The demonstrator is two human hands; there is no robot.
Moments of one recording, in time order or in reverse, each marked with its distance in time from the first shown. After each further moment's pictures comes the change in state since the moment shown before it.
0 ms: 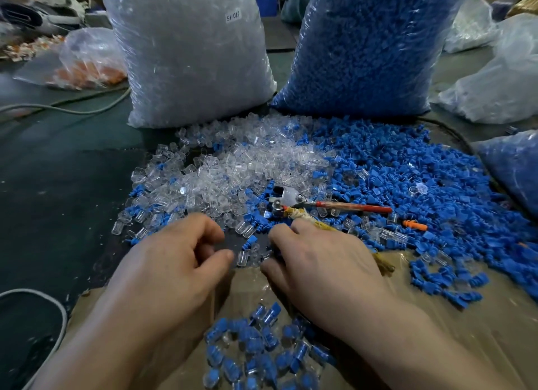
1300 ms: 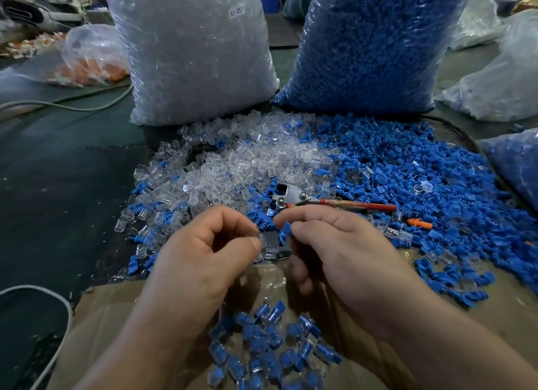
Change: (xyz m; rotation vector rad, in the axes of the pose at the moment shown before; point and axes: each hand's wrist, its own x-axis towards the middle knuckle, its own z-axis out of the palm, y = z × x) left_hand -0.003 0.030 0.013 -0.782 -0.027 -0.218; right_hand -0.005 0.006 -0.016 1.509 -0.095 0.408
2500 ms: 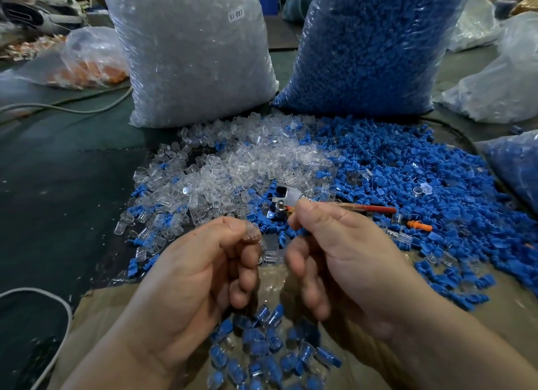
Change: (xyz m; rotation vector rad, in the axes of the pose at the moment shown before) left_hand 0.009 -0.004 -0.001 -0.473 -0.338 -0.130; right_hand -0.001 -0.001 -0.001 0.317 -0.122 0.009
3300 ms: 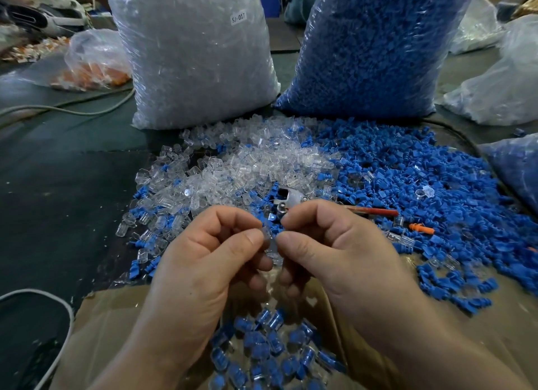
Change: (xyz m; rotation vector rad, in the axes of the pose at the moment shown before) left_hand -0.008 -0.003 0.010 0.059 0.217 0.169; right_hand -0.004 0.009 -0.003 -0.372 0.027 -0.288
